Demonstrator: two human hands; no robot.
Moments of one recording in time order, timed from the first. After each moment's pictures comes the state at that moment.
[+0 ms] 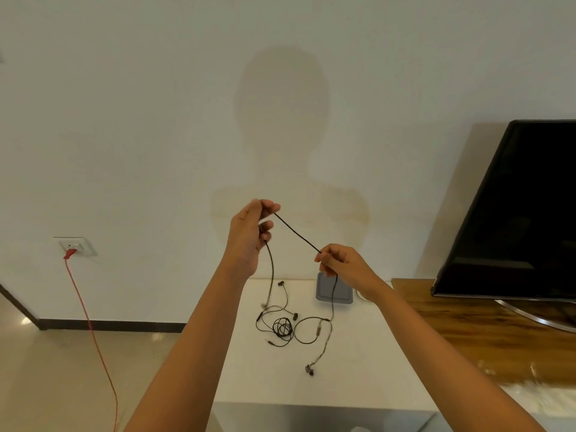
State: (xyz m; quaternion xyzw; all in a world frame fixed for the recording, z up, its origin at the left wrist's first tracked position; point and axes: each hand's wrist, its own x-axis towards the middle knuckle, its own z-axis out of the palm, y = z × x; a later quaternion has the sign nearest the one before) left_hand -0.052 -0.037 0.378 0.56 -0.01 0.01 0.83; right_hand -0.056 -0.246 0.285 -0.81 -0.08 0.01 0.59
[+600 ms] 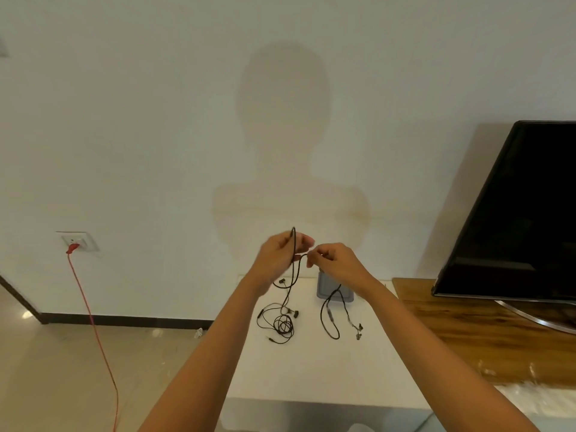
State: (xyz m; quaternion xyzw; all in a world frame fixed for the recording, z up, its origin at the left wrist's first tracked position) left_hand -0.054 -0.053 0.326 0.75 -0.13 -0.07 0.64; right_hand -0.061 -0.221 0.301 -0.87 -0.08 -0.01 0.48
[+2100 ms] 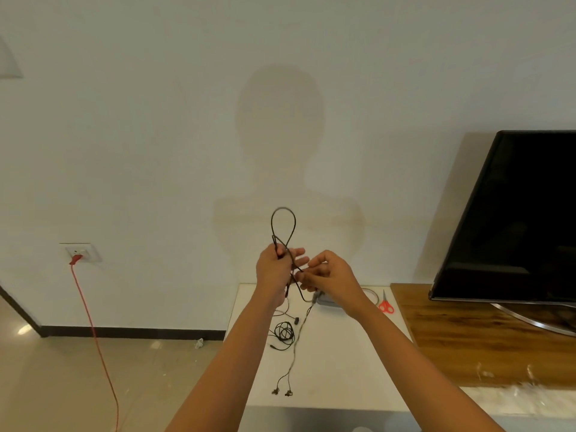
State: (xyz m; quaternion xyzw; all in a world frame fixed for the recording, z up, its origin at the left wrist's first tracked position) left_hand -0.078 -0.067 0.329 0.64 0.05 -0.04 0.77; right_hand -0.101 -0.199 0.304 -0.75 -0.05 -0.03 0.66
